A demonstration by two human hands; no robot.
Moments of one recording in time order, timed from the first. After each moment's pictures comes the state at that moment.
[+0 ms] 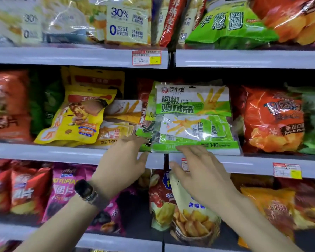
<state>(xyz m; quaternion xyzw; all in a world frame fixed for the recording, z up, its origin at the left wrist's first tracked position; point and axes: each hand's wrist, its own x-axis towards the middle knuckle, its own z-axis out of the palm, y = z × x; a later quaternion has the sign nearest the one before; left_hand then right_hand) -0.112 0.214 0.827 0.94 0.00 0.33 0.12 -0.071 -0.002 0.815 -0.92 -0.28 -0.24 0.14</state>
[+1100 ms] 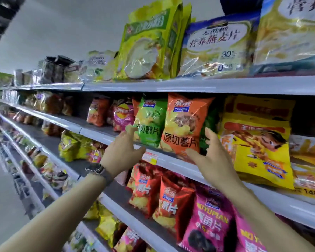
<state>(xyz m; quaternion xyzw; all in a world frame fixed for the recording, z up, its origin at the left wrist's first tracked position) -0.302 0.615 0.847 0.86 0.31 0.39 0.11 -0.139 0.415 0.853 -0.74 -0.46 -0.12 0.48</state>
